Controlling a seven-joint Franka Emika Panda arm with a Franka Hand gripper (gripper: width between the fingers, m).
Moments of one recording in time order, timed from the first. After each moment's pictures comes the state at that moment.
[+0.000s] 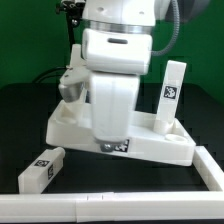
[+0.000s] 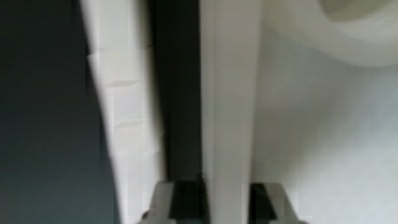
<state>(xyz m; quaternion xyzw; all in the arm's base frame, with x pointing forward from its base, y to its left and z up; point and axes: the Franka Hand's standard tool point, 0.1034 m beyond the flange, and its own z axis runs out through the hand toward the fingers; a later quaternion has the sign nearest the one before) 0.642 -0.019 0.084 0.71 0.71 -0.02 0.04</state>
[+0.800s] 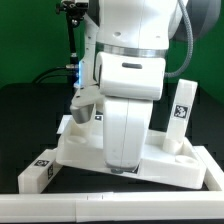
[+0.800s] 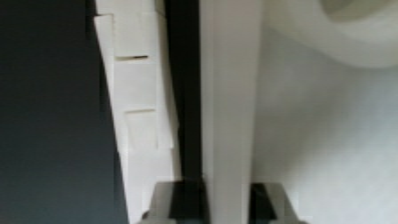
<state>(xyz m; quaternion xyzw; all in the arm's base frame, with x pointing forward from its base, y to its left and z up) 0.648 -0.007 0.056 0.74 0.68 -0.03 0.05</state>
